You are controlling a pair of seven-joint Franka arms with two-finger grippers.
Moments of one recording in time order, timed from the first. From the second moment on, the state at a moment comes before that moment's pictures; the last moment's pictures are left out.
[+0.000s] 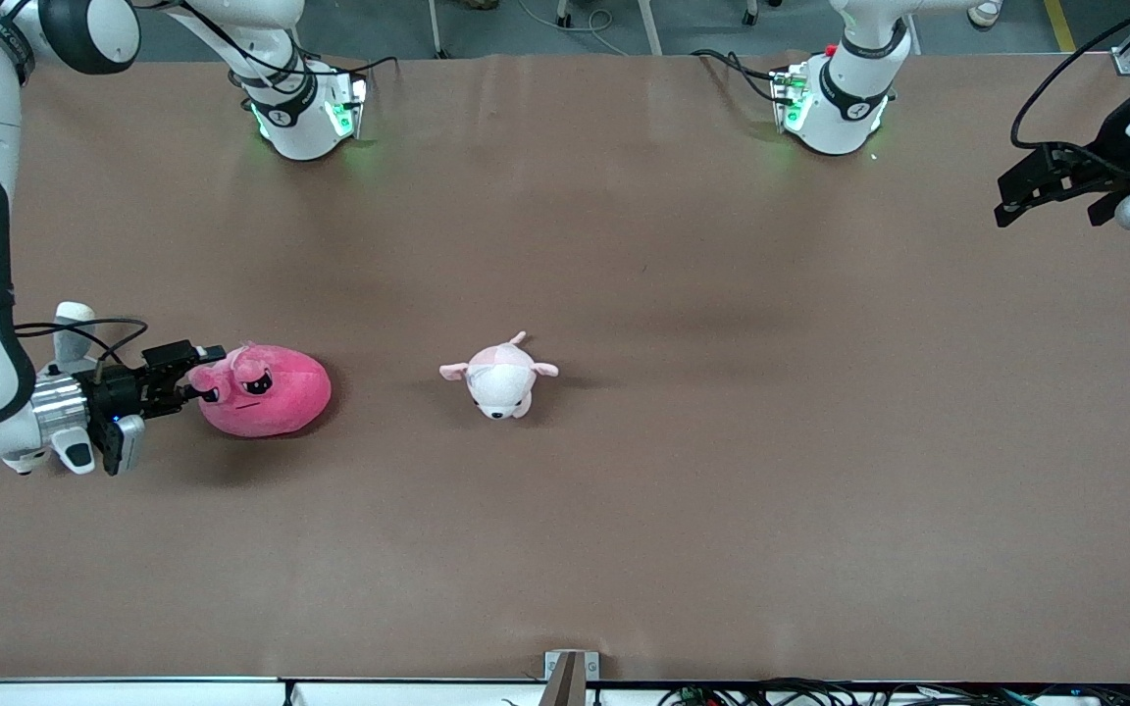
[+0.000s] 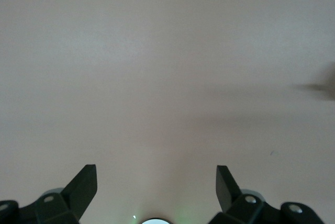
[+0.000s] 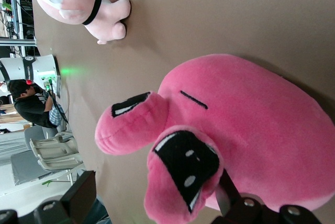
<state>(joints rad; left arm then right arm) 0.03 -0.06 -0.12 -1.55 -0.01 1.47 -0.09 -0.22 0.71 -0.03 -1.37 0.54 1.37 -0.91</state>
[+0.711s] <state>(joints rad) 0.03 -0.06 -0.12 -1.55 -0.01 1.47 -0.09 -0.24 0.59 -0.04 -1.18 0.40 1.26 -0.87</state>
